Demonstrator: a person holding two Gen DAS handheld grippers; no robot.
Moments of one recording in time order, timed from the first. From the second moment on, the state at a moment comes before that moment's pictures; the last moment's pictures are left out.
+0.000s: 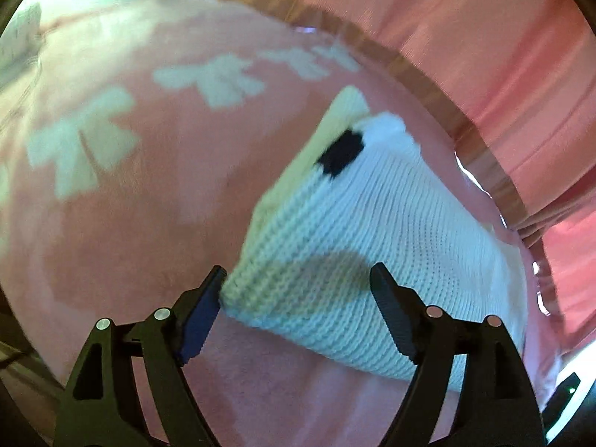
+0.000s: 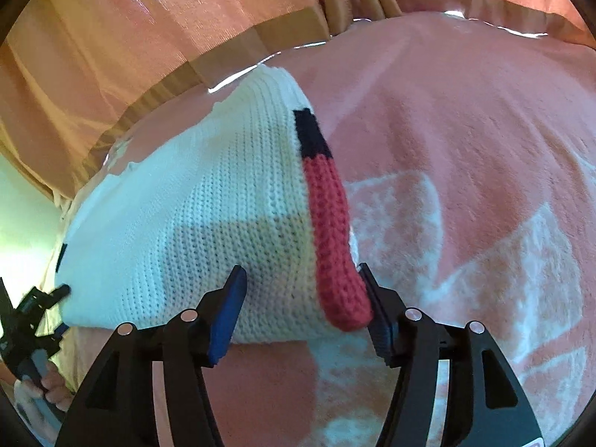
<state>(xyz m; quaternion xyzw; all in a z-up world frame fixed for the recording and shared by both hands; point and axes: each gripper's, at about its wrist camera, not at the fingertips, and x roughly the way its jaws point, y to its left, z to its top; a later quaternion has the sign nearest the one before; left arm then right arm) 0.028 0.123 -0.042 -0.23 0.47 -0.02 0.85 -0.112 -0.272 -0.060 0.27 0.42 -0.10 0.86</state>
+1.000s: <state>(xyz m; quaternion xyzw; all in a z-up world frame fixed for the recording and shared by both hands) 0.019 0.085 0.070 -0.09 0.40 -0.07 0.91 -0.125 -0.295 0.064 0.11 0.36 -0.14 0.92</state>
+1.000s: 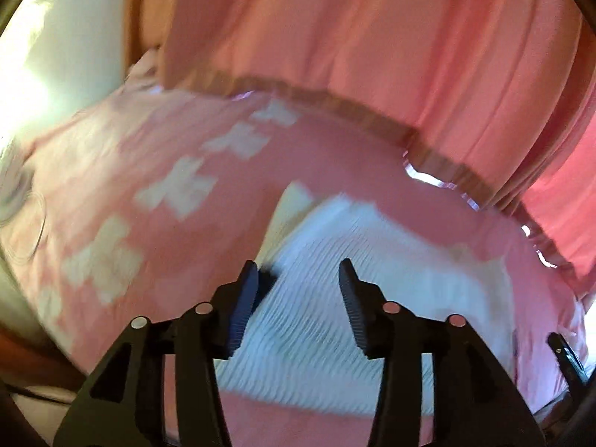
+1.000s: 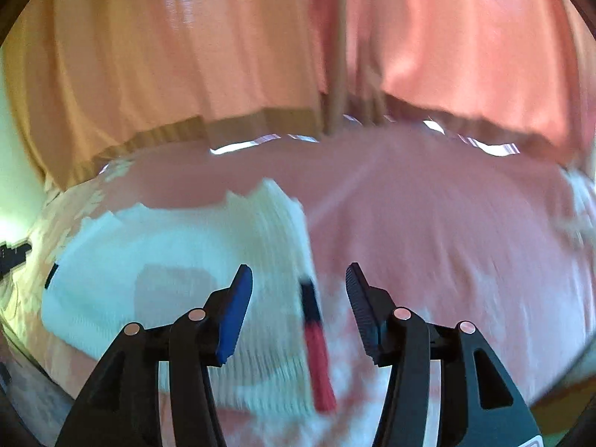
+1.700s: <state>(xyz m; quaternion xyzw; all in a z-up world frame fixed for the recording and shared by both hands) 0.159 0.033 -0.004 0.02 0.45 -0.09 0.89 0.004 -0.313 0.021 0.09 0.39 -0.09 0.91</state>
